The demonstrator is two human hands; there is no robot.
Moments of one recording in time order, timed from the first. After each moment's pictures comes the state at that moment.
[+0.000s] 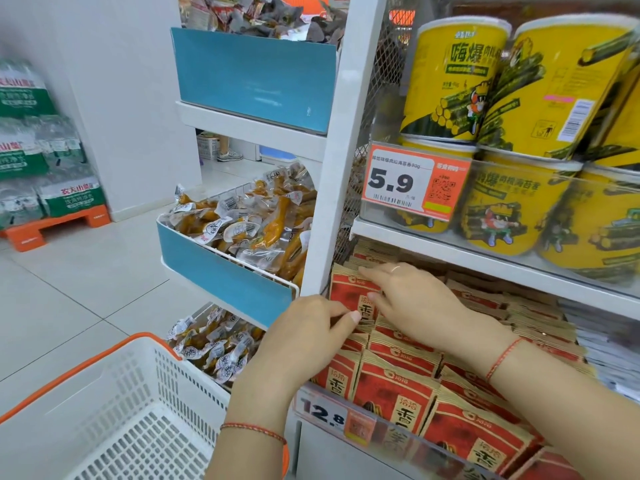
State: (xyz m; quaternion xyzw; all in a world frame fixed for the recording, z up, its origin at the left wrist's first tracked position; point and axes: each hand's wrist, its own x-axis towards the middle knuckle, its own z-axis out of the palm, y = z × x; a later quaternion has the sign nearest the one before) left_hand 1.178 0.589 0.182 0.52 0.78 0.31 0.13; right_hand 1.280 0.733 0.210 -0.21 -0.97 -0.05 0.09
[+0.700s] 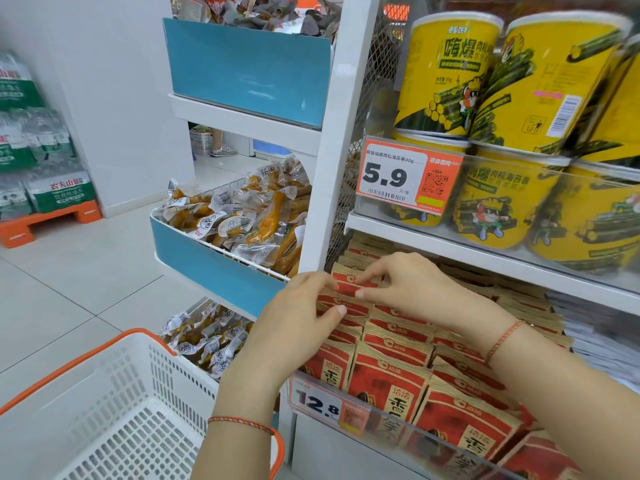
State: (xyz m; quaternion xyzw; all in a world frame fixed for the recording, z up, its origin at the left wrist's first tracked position) left_hand 1.179 0.579 0.190 0.48 0.80 0.34 0.11; right_hand 1.285 0.729 0.235 -0.24 -0.96 0.09 0.06
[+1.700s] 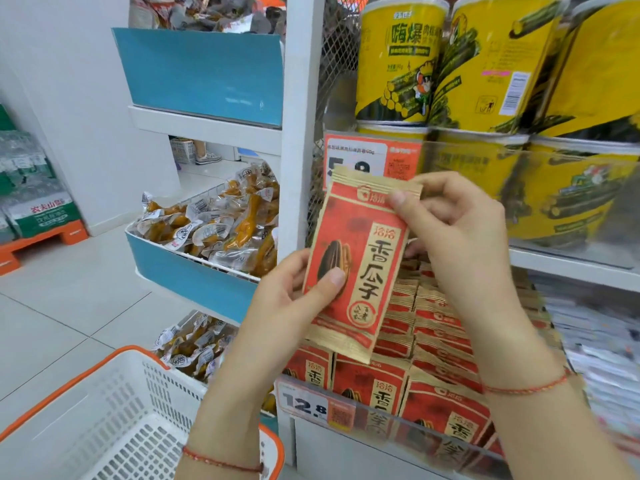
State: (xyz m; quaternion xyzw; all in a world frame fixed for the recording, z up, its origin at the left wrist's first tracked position) left_hand 1.212 0.574 0.217 0.42 0.53 0.68 0.29; right_hand 1.333 0.687 0.277 -0.19 -0.72 0.44 0.51
